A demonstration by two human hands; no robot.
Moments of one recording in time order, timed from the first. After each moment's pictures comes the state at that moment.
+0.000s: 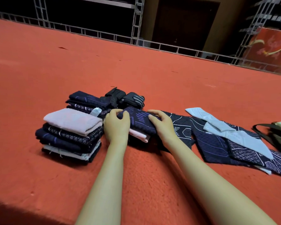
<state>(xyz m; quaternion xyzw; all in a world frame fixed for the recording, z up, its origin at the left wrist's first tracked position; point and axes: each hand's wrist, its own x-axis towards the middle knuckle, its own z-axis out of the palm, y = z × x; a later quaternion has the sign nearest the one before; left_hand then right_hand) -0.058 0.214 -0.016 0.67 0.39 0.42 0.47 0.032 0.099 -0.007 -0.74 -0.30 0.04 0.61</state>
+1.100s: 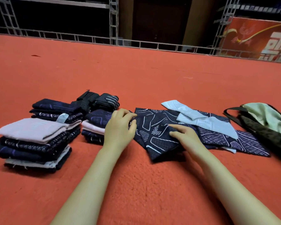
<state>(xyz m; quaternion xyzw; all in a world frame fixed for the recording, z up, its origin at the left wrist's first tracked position) -0.036 0.137 -0.013 0.88 0.09 0.42 0.19 0.046 -0.069 -0.006 -0.80 -0.20 0.08 0.56</state>
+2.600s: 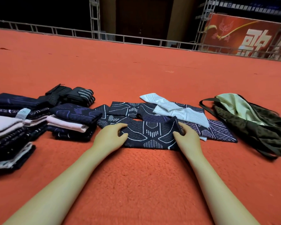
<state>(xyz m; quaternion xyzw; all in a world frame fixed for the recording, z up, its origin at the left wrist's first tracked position) -0.014 0.092 -0.044 0.94 0.13 0.17 0.25 0.063 -0.149 -0.034 -0.87 -0.11 -0.13 0.46</state>
